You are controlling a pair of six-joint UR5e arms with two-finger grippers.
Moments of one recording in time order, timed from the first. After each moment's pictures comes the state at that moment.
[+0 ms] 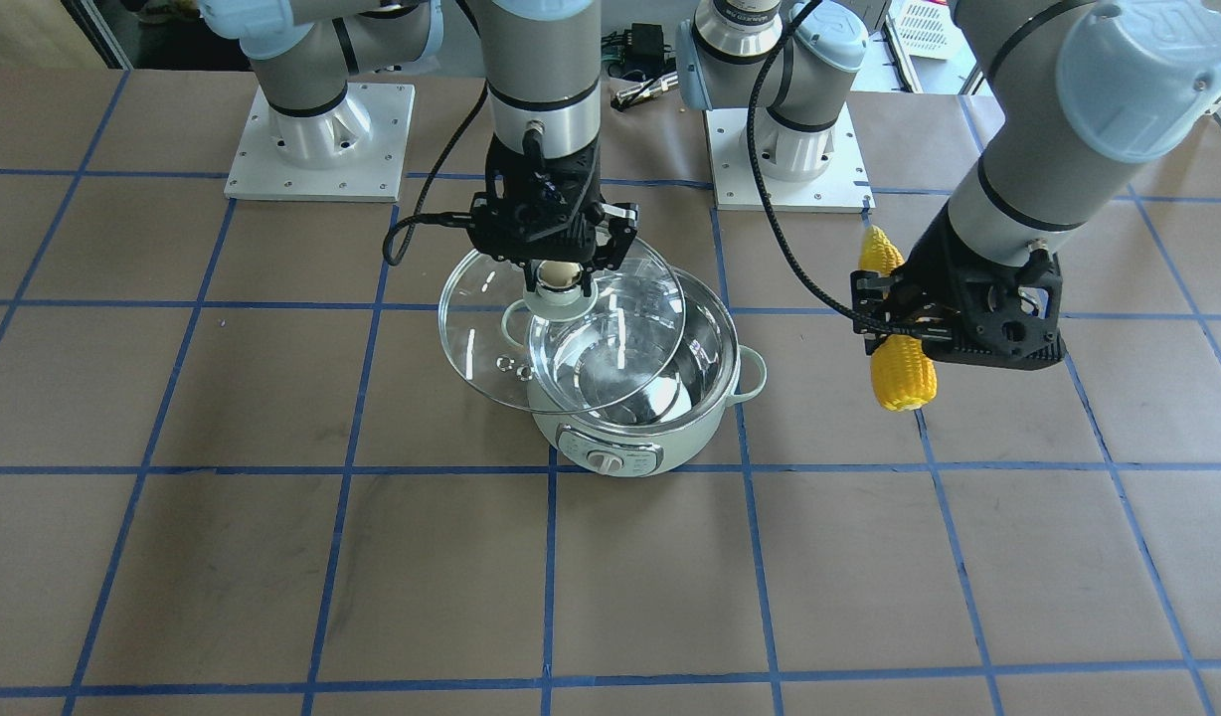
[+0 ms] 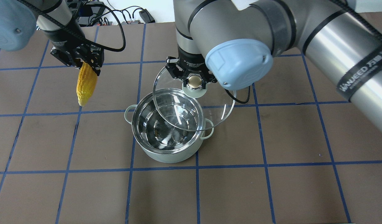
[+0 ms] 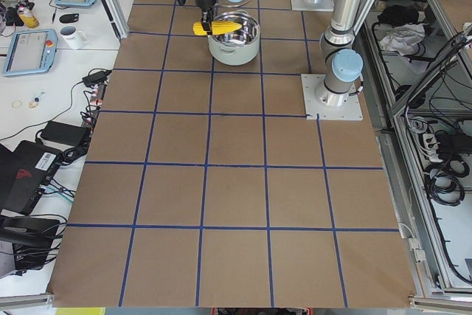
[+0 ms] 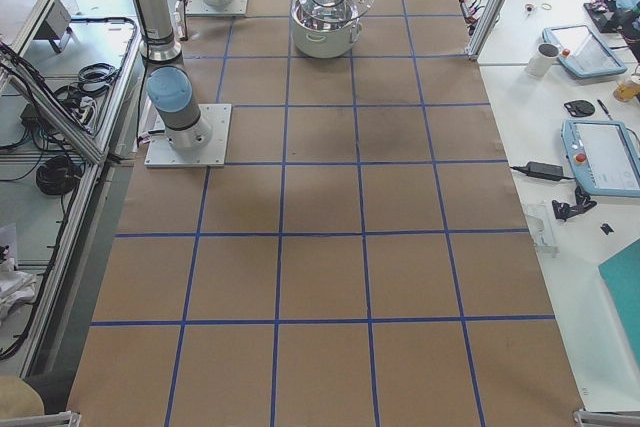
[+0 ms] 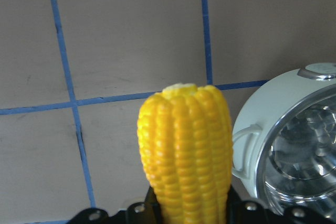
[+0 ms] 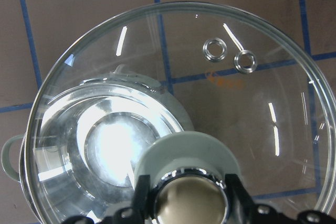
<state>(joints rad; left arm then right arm) -1.52 -1.72 -1.50 -1.56 1.59 0.13 1.95 -1.40 1.47 -1.71 -1.53 0.53</state>
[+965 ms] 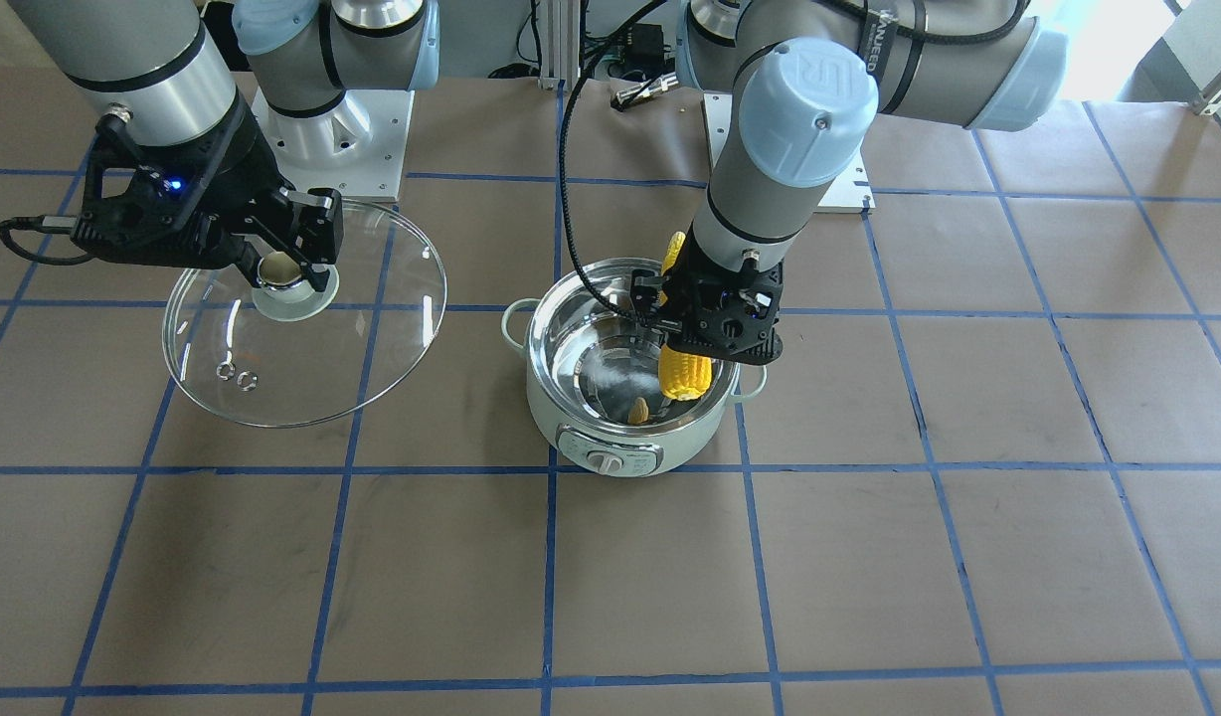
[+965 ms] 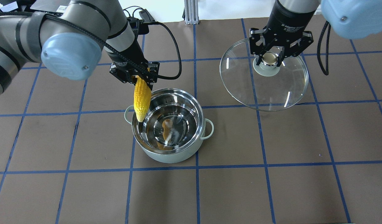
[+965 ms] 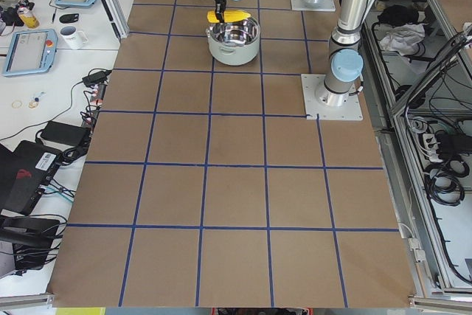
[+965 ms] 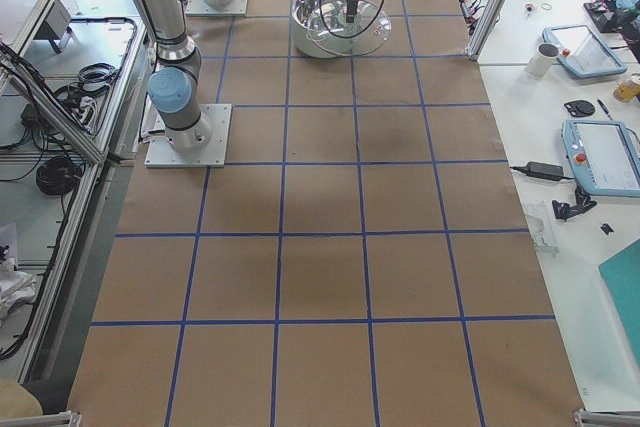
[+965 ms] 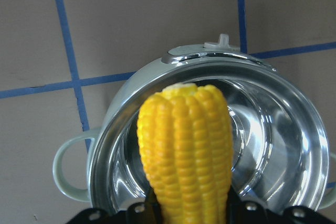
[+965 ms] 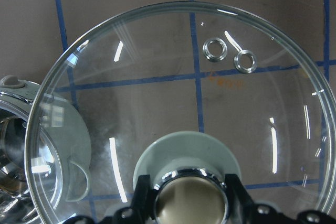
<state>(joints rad) -1.74 -1.74 -1.66 -1.37 1.47 -0.05 1.59 -1.50 1.47 -1.51 -1.53 0.11</state>
